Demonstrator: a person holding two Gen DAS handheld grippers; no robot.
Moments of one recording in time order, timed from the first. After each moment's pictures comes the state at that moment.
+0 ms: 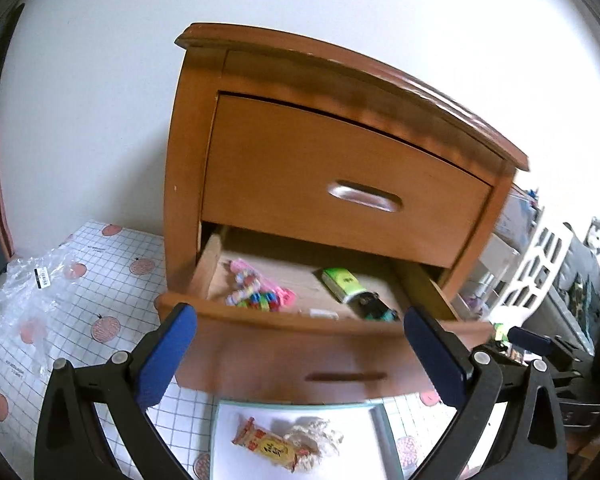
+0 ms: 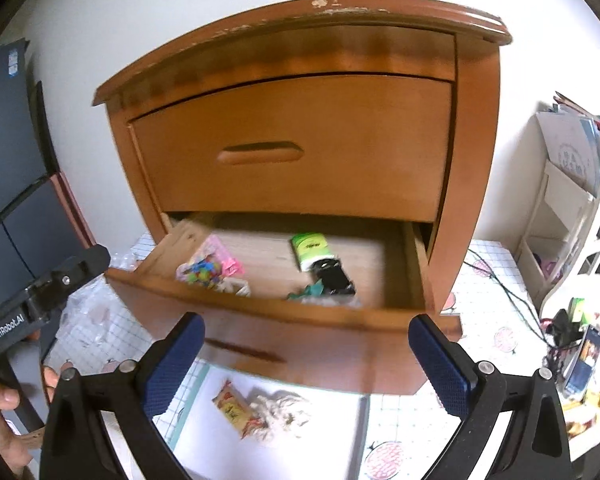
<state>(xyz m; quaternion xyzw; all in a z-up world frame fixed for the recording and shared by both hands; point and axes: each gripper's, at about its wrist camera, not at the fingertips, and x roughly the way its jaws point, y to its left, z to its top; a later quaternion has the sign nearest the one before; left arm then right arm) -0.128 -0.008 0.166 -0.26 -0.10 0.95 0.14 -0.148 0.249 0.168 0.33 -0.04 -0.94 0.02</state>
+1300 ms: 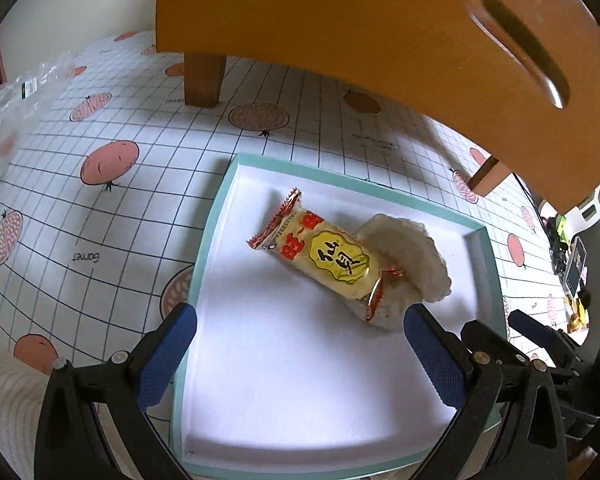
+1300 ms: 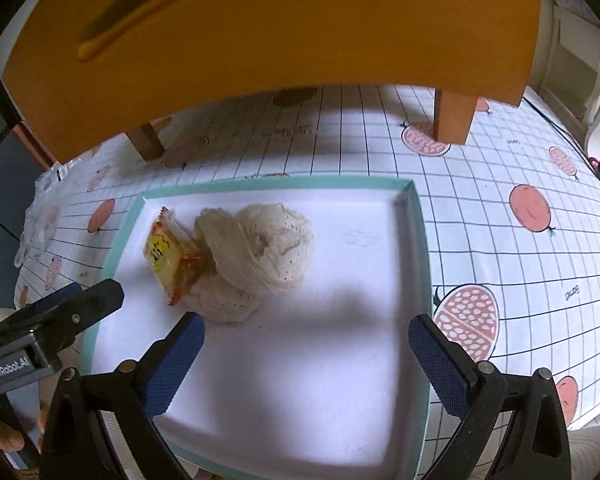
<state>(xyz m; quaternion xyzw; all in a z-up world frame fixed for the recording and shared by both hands) -0.133 0.018 -0.073 -0.52 -0.10 0.85 0.08 -0.132 0.240 -0.078 0.50 -0.08 -0.86 0.01</state>
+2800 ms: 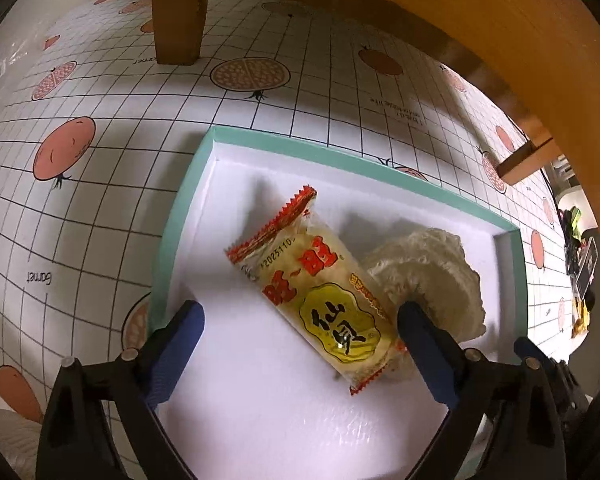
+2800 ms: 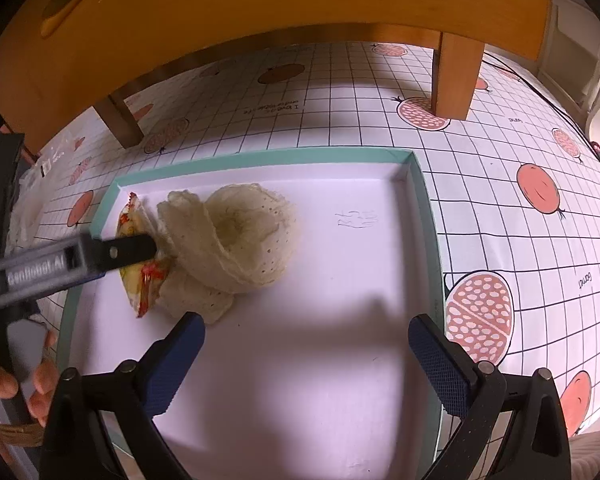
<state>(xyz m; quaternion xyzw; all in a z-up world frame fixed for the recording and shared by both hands) -0.183 0.025 -0.107 -0.59 -0.10 0.80 0.08 -0.140 0.243 -0.101 0.52 -0.09 -0.85 -0.01</state>
